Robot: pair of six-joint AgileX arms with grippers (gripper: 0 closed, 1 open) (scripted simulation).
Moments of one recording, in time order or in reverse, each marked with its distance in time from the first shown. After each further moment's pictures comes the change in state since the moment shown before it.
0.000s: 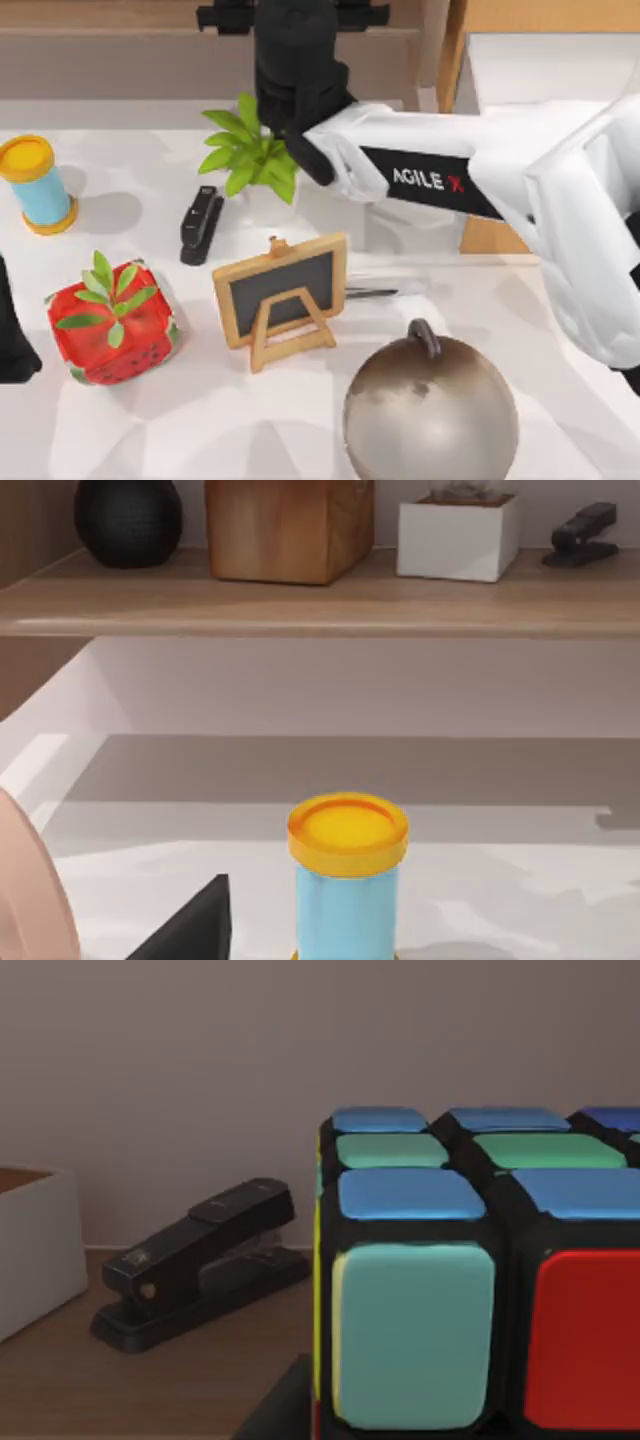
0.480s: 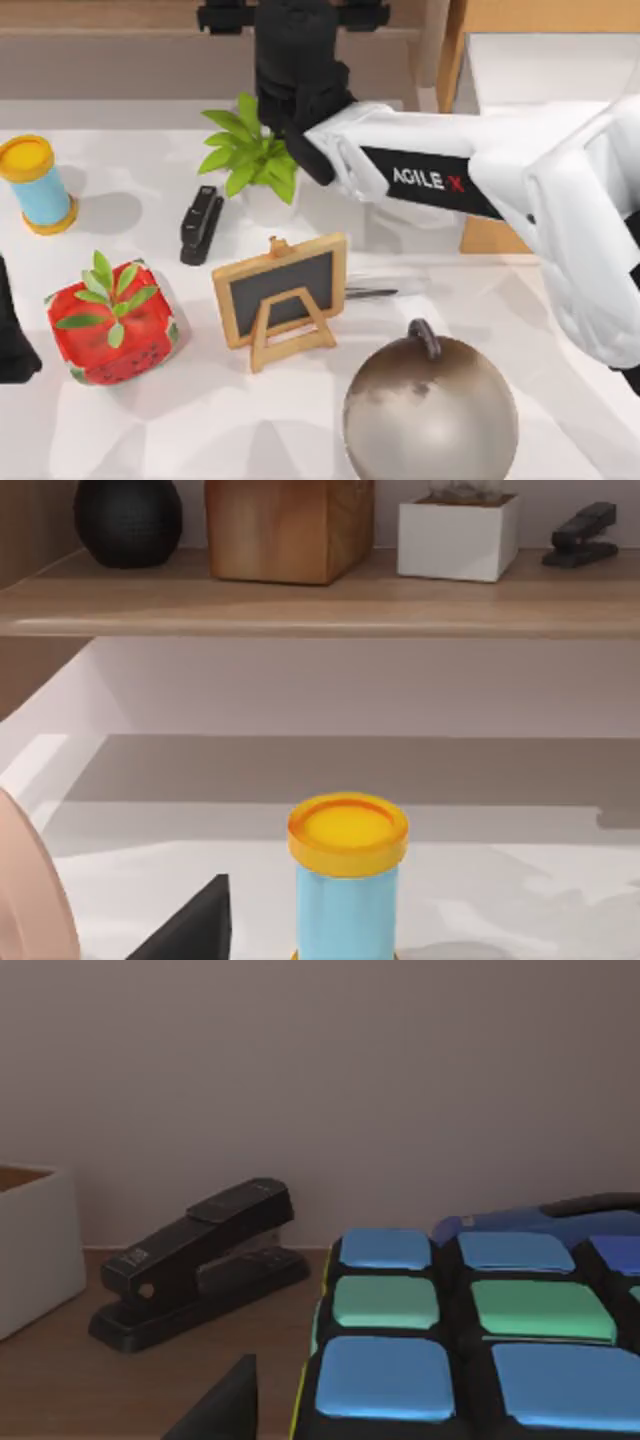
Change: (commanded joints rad) left arm 0.000 0.000 0.000 0.000 0.000 0.000; right arm 0.000 0.000 0.000 0.000 0.000 0.000
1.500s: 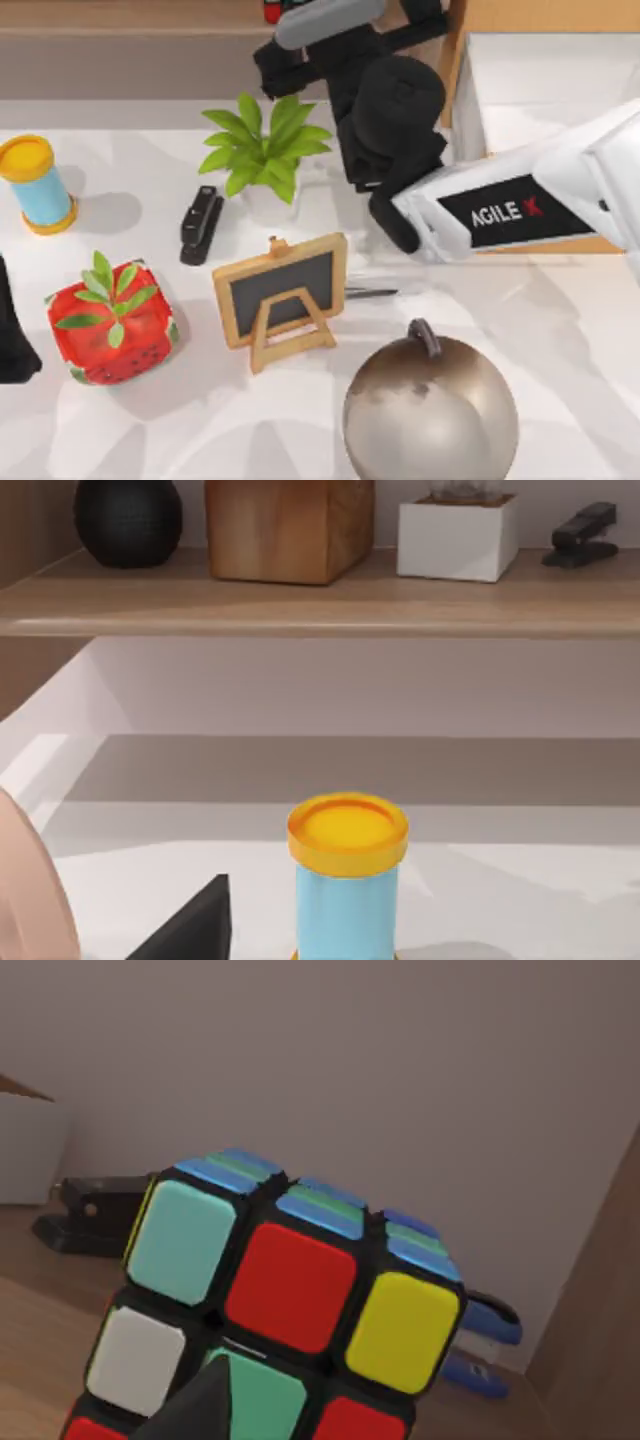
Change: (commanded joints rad) left arm 0.000 0.000 0.000 0.000 0.000 0.000; right arm -0.048 -0.224 -0.553 0.470 -0.225 -0.428
